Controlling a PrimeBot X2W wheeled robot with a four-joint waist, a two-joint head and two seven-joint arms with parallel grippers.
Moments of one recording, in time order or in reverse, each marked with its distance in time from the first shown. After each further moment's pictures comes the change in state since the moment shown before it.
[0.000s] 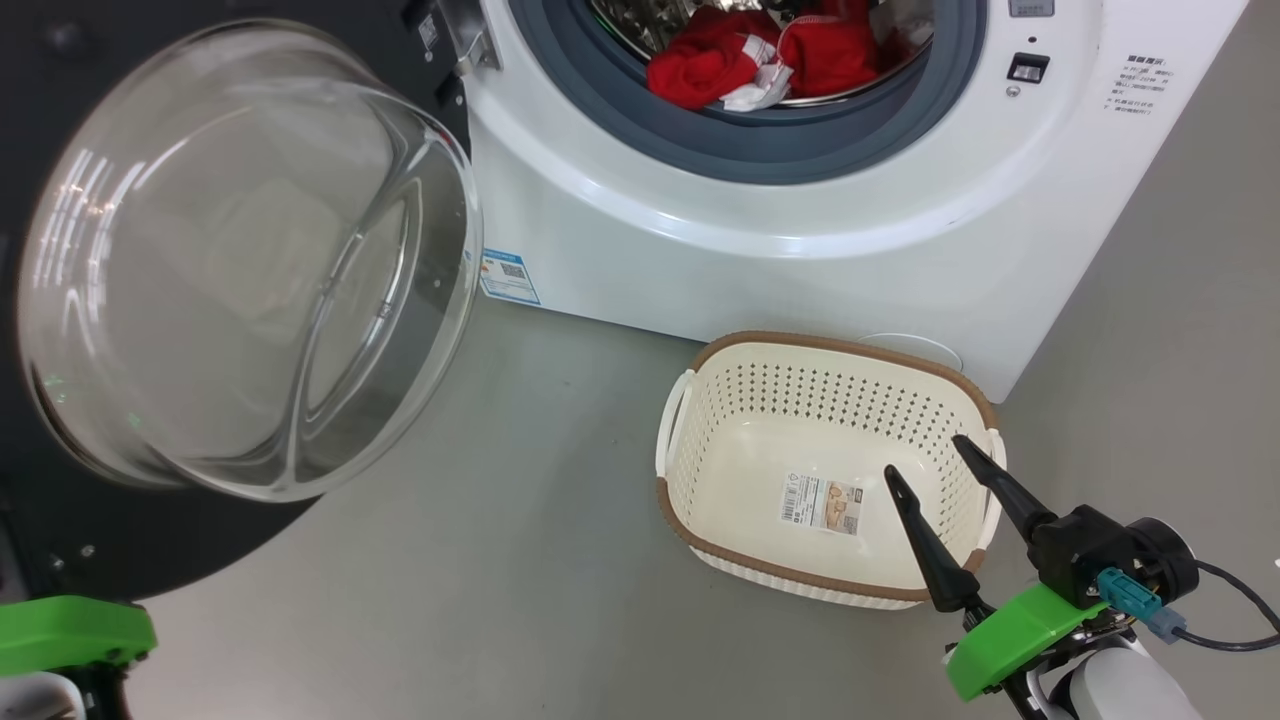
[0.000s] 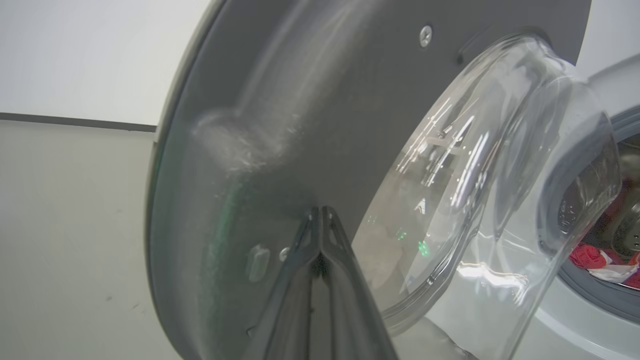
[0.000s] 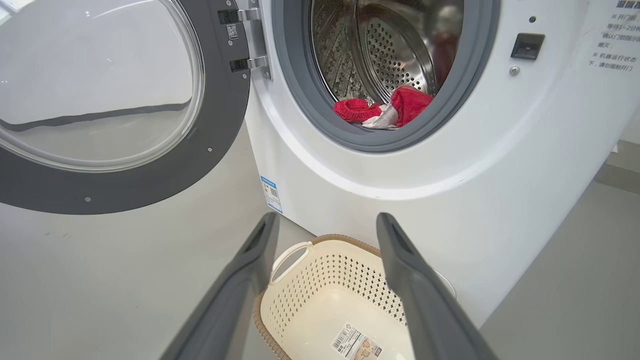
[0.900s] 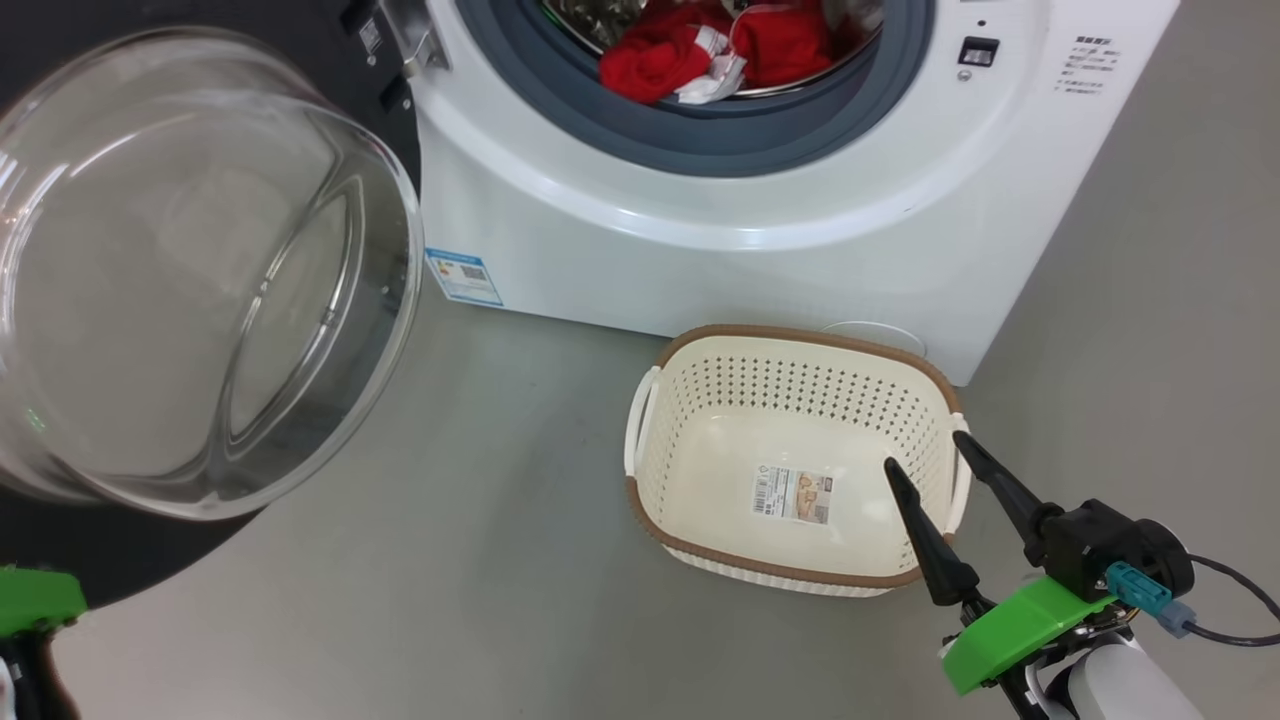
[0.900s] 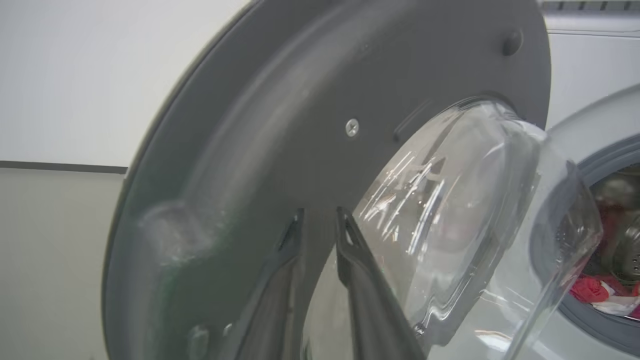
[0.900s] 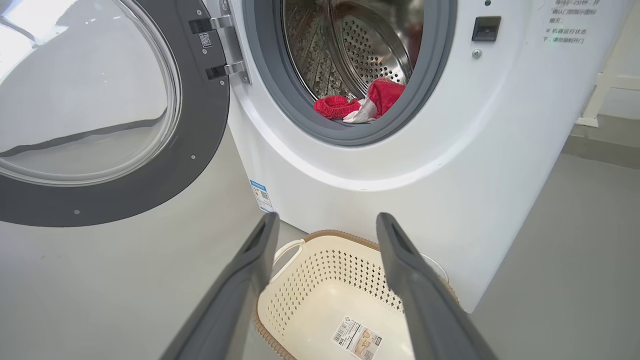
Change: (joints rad) left arm -0.092 -0.026 0.174 0.035 0.139 -0.125 -0.007; right arm -0.003 0.008 0.003 -0.001 0.058 0.000 0.000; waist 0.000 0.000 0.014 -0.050
